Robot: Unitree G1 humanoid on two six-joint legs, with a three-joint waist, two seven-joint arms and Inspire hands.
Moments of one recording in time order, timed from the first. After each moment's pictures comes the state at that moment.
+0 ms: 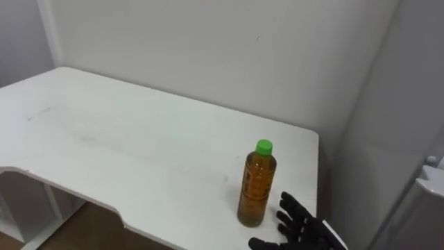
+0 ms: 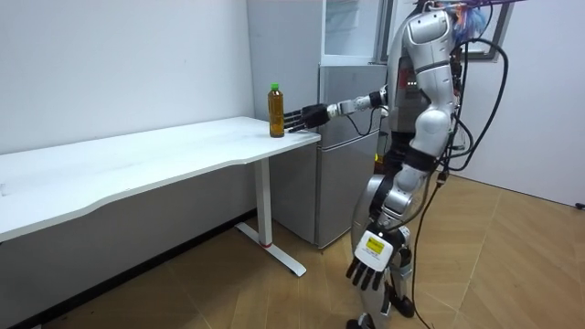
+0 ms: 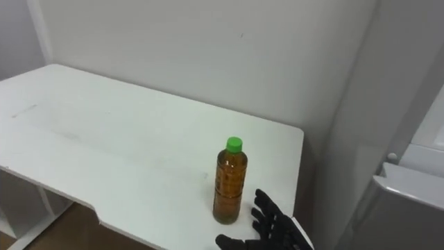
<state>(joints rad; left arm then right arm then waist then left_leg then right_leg) 0.25 0.26 0.00 1.00 0.25 0.01 -0.02 -0.20 -0.32 0.26 0.42 0.61 -0.10 0.01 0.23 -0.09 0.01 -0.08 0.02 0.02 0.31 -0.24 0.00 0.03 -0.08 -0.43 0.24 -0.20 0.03</state>
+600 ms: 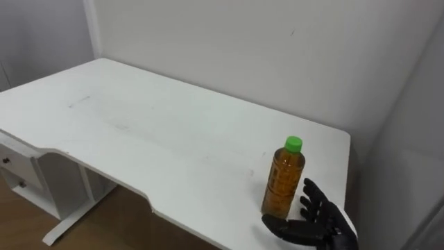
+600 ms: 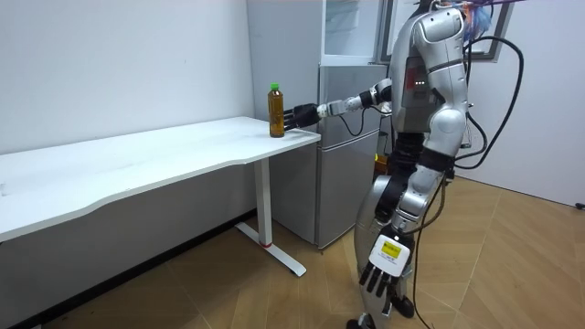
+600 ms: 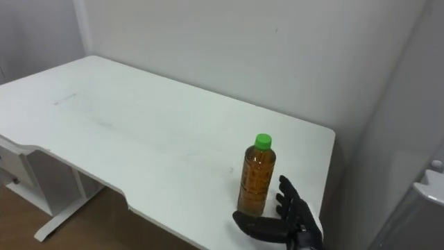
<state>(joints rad) 0.25 0.26 -0.03 1.00 0.24 0.02 0.00 -0.32 -0.30 0.29 0.54 0.54 -0.14 -0.25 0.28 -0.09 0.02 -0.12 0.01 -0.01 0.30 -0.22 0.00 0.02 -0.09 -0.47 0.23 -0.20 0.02</state>
